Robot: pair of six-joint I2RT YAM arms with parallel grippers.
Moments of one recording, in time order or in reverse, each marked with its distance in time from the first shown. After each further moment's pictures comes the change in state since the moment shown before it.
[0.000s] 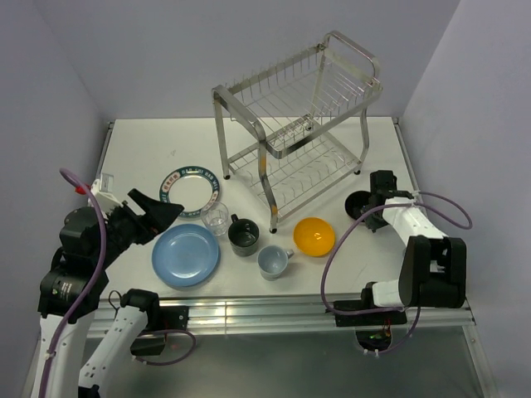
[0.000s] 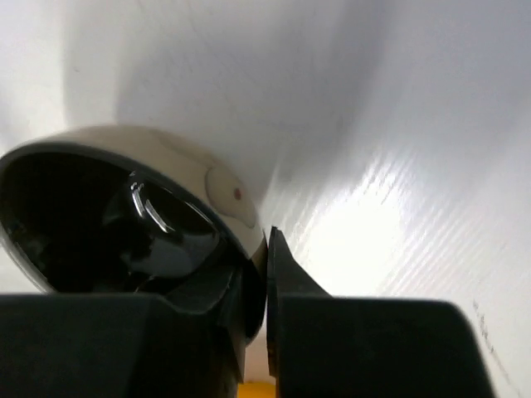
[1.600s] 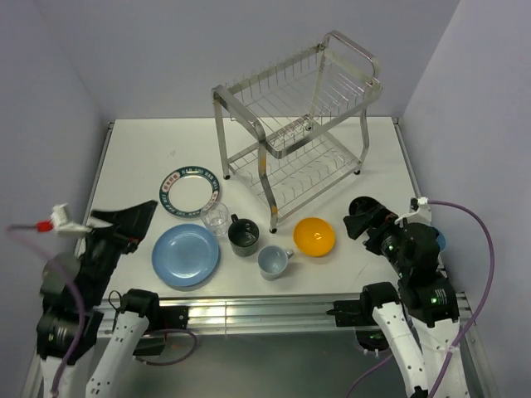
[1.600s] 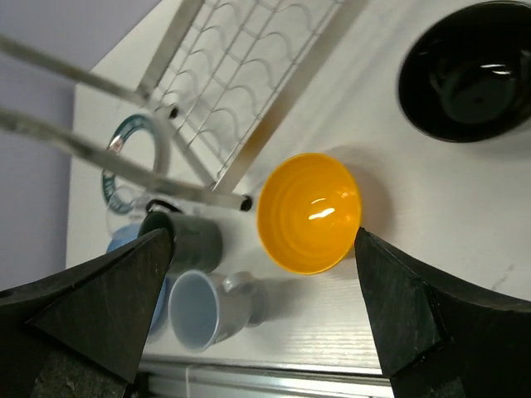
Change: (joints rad) left arm 0.000 -0.364 -0.125 0.197 -0.258 -0.239; right arm 0.219 -1.083 -0.016 -0.193 -0.385 -0.487
